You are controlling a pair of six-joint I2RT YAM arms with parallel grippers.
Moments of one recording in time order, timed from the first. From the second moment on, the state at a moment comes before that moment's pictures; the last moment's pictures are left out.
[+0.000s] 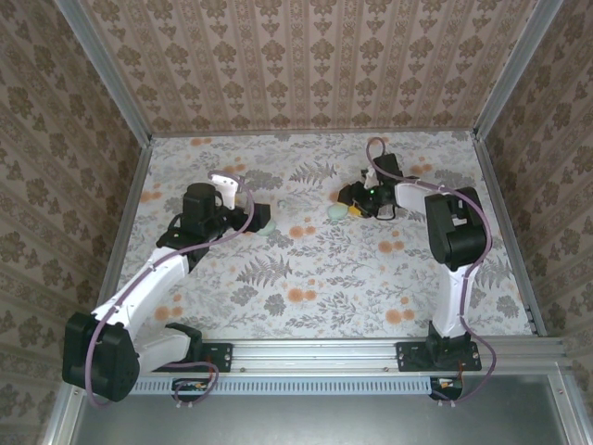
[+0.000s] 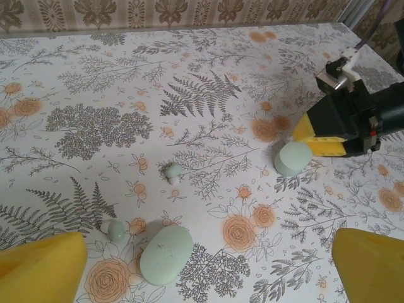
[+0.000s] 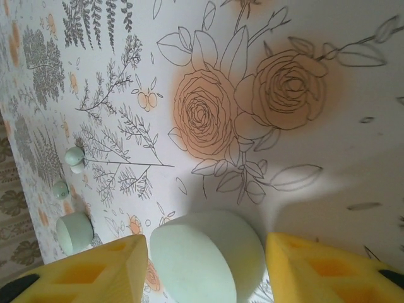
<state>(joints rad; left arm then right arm) -0.39 1.13 0.75 -0.11 0.26 -0.15 0.17 2.03 1.29 -0.27 -0.58 0.62</state>
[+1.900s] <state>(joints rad) -0.42 1.93 1.32 -0.75 0.21 0.36 0.19 1.38 0.94 -0.45 -0.42 0.55</state>
